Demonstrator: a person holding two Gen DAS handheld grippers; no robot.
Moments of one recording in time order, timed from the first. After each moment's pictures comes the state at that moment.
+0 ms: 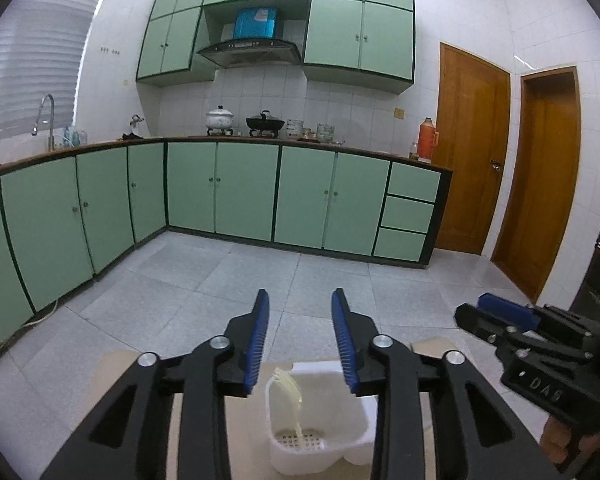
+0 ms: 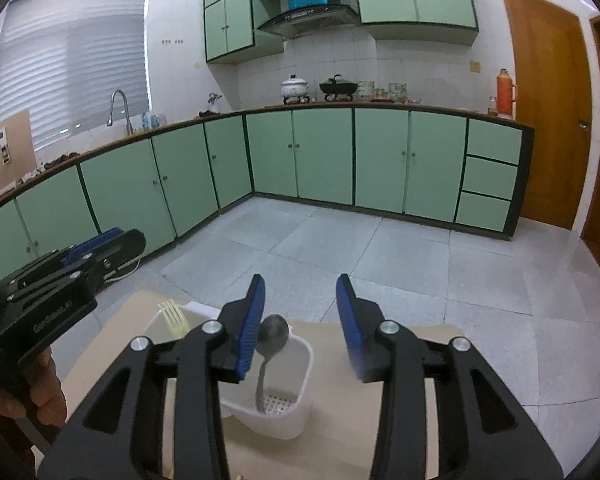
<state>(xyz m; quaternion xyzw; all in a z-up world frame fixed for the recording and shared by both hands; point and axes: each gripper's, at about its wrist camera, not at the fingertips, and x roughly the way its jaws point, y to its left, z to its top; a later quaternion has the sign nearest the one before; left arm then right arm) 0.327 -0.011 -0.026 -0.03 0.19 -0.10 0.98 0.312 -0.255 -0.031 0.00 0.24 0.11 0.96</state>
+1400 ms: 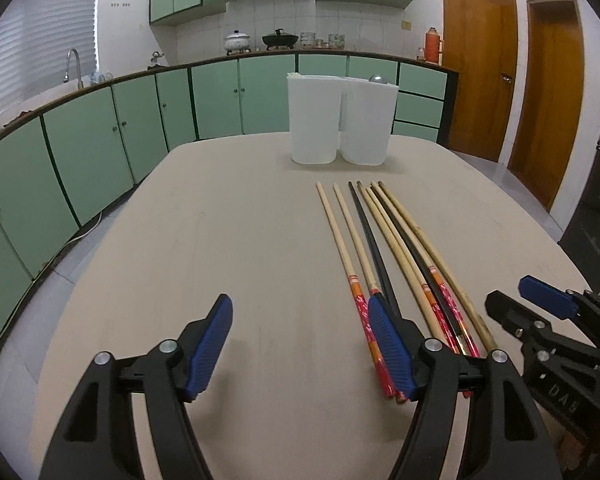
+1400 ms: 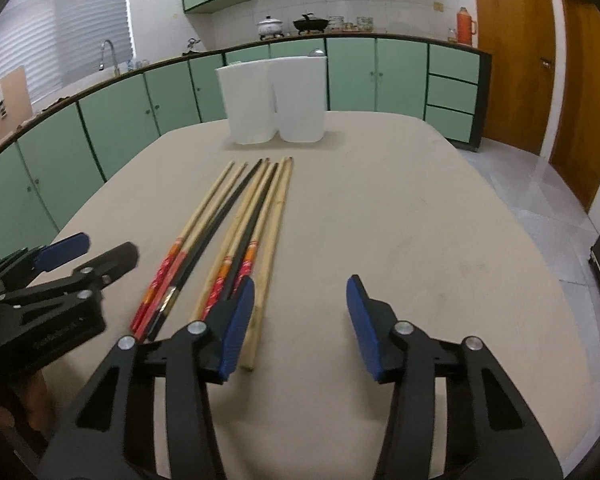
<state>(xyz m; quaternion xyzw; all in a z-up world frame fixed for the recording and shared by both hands) 0.066 0.003 -0.173 0.03 0.34 -0.06 0.94 0.024 -0.225 -0.190 0.01 0.34 0.06 0.94</state>
